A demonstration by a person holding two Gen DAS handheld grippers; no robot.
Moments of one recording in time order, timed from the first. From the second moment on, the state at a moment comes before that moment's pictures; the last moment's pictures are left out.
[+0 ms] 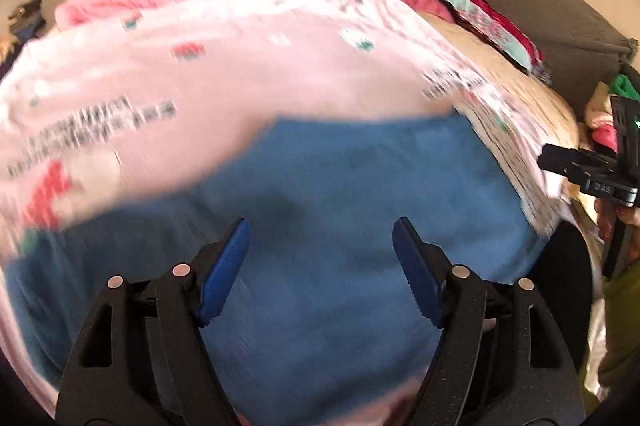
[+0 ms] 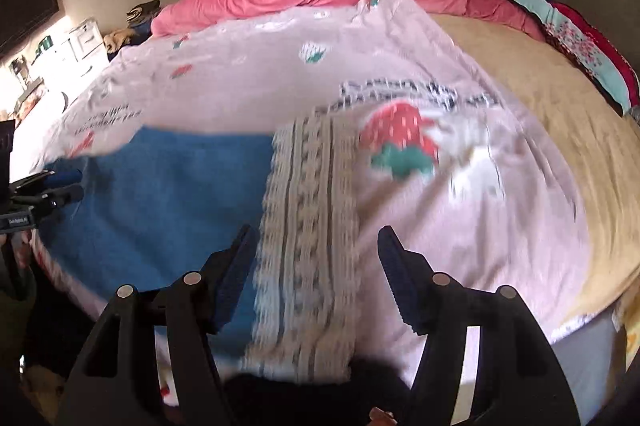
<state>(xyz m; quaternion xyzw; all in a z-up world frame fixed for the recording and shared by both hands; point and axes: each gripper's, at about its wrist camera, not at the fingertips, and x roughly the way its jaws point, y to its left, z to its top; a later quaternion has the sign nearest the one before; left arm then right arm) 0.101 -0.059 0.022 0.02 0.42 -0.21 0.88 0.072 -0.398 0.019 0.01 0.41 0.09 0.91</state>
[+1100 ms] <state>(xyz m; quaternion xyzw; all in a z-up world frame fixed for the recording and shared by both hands) 0.198 -0.078 0.000 0.02 0.40 -0.24 0.89 0.186 -0.369 0.036 -0.06 0.38 0.10 0.92</state>
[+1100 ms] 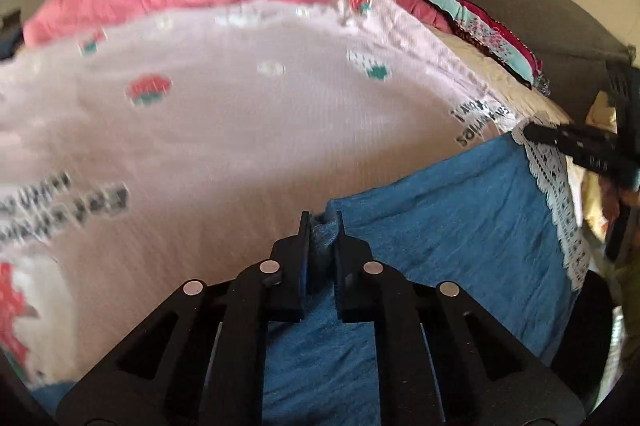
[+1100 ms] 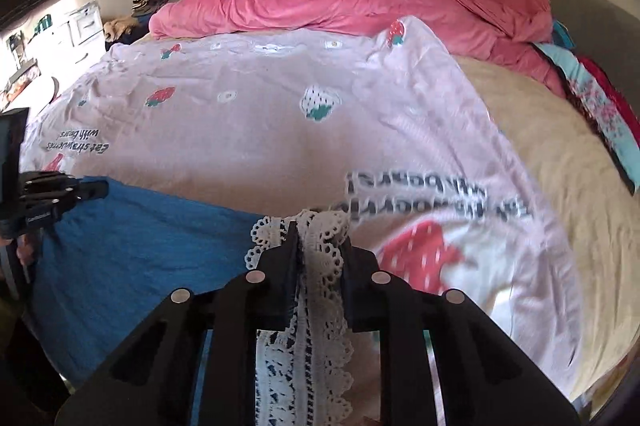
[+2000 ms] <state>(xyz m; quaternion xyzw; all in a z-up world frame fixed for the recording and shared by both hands) 0.166 -0.033 0.008 -0.02 0.40 -0.18 0.90 0.073 -0.442 0.009 0.11 0.40 0.09 0.90</state>
